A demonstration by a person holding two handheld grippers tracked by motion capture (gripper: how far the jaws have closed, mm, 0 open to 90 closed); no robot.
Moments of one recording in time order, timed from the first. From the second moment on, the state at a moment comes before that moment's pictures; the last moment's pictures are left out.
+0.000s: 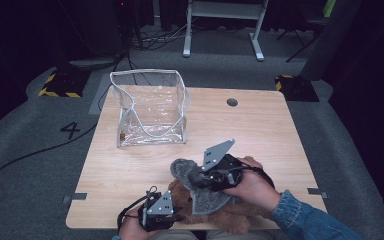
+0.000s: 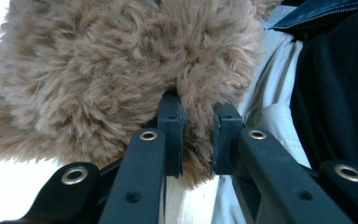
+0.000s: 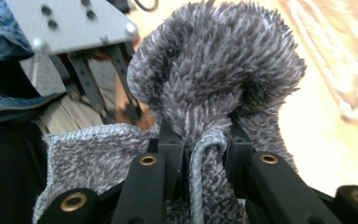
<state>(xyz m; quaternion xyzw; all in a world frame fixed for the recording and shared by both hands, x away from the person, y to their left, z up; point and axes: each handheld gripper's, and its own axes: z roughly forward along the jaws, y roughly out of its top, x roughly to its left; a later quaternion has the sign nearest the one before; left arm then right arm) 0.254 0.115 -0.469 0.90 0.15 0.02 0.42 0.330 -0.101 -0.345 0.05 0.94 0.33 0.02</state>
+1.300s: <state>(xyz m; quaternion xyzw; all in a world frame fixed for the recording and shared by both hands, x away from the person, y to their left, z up) 0.253 0.116 -0.470 0.90 0.14 0.02 0.42 0.322 -0.237 -0.370 0.15 0.95 0.27 0.06</state>
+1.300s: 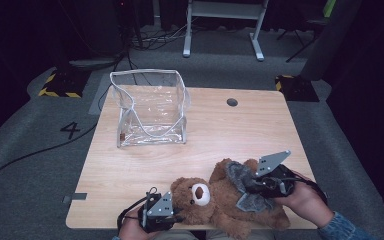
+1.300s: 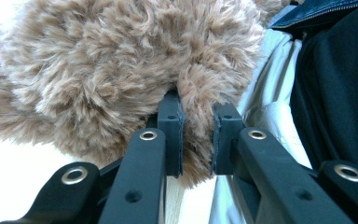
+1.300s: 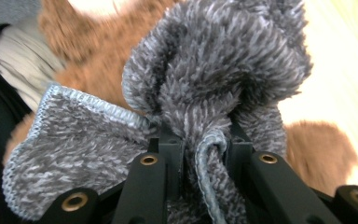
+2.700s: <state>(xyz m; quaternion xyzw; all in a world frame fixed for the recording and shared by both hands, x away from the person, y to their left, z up) 0.247 0.107 -0.477 0.91 0.13 0.03 0.40 0.351 -0.104 -0.379 0.08 0.96 0.27 0.00</state>
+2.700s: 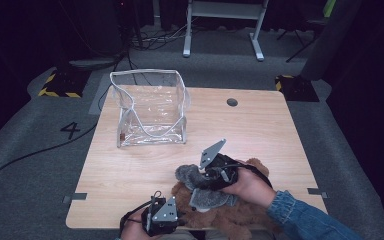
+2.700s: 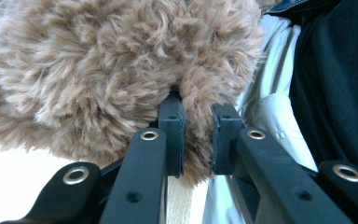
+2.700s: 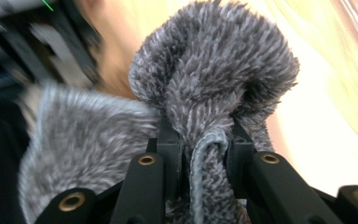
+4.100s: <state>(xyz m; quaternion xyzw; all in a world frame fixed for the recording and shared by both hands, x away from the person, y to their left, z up) 0.252 0.112 -0.474 0.89 0.15 0.03 0.43 0.391 -0.320 -0.406 0.32 0.91 0.24 0.10</state>
